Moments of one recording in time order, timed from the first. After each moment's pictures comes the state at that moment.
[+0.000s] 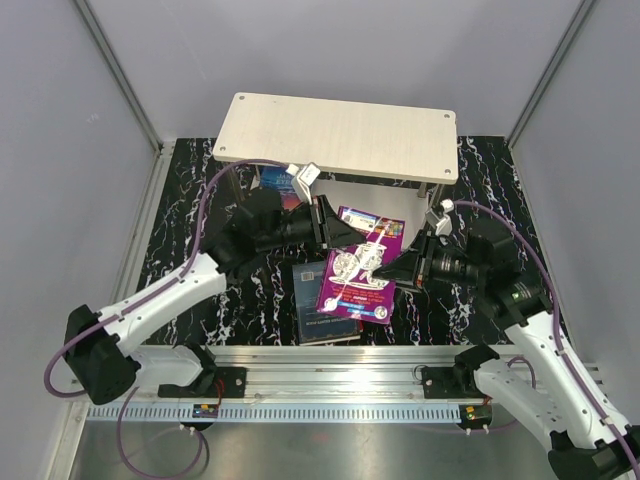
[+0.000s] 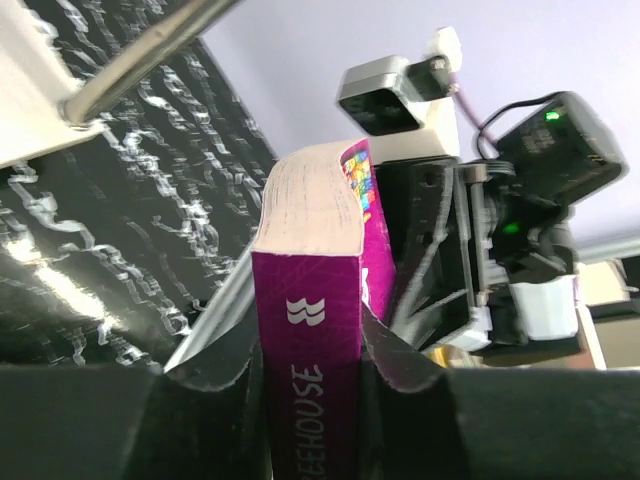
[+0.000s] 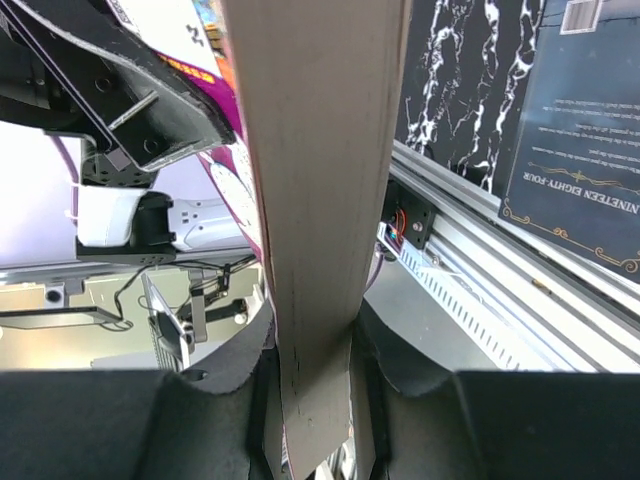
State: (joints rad) left arm -0.78 1.24 1.01 0.11 0.50 -0.94; right arm 0.40 0.74 0.83 -0.47 -0.77 1.05
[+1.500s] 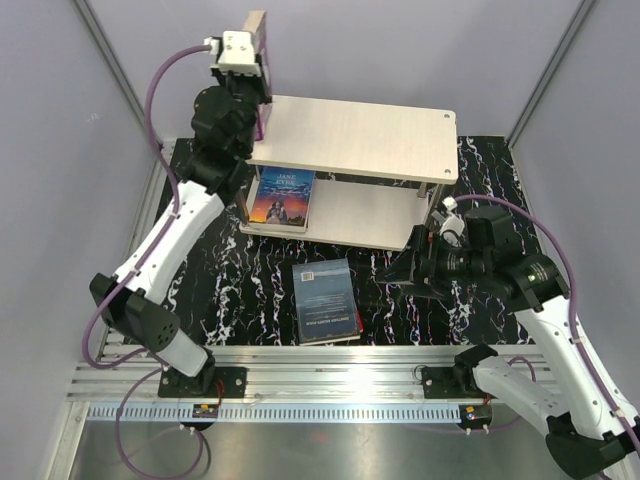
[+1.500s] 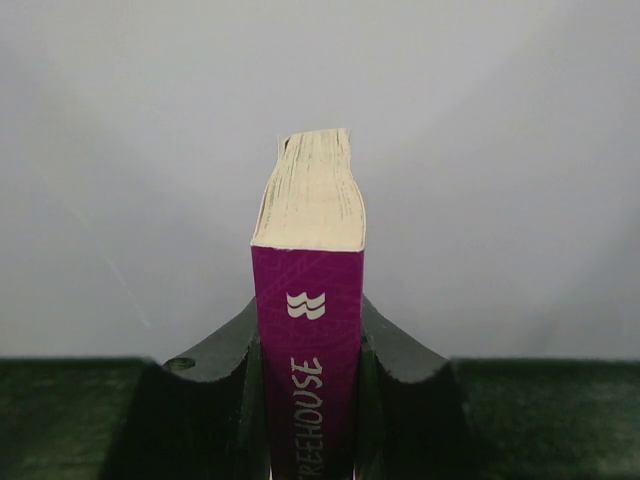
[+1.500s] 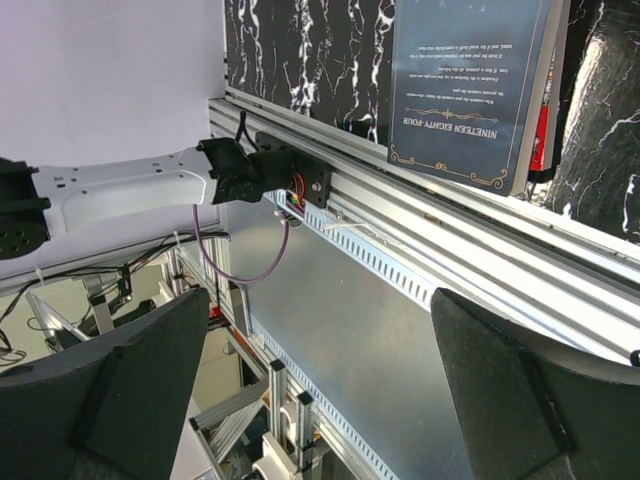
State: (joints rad) left arm -0.50 1.59 1.76 0.19 -0.38 0.16; right arm 0.41 0.86 1.12 -0.99 -0.62 0.76
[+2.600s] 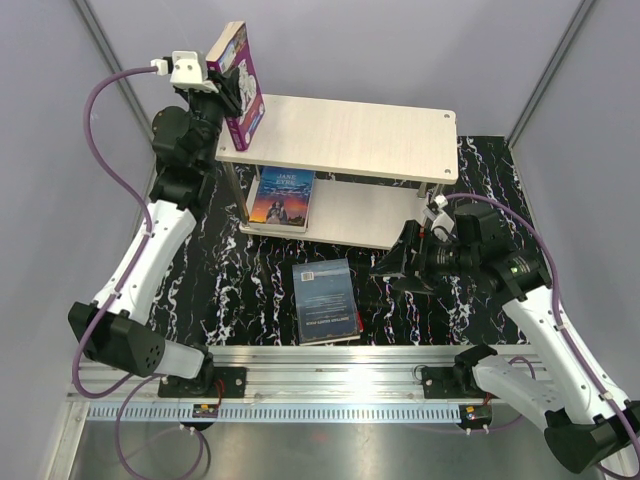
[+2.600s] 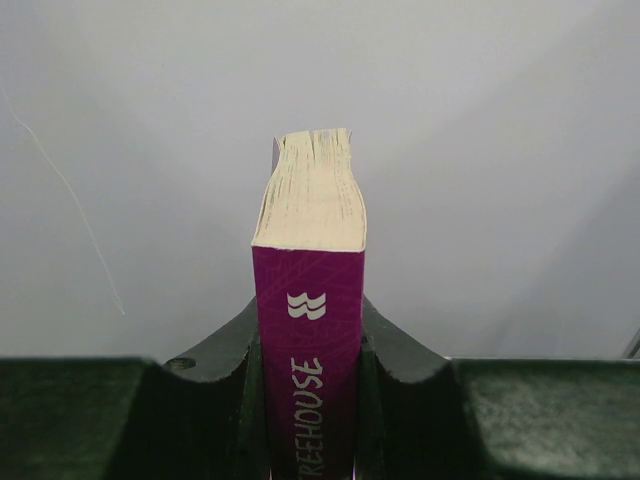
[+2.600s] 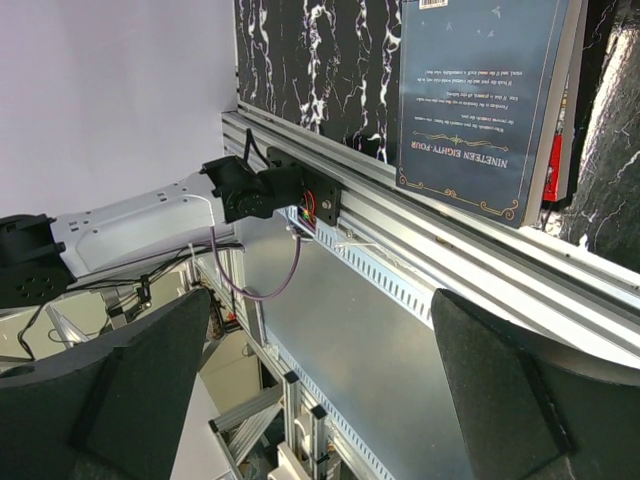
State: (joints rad) left arm -0.29 1.40 1.49 0.30 -0.10 -0.07; right arm 0.41 0.90 1.04 -0.84 -0.64 0.81
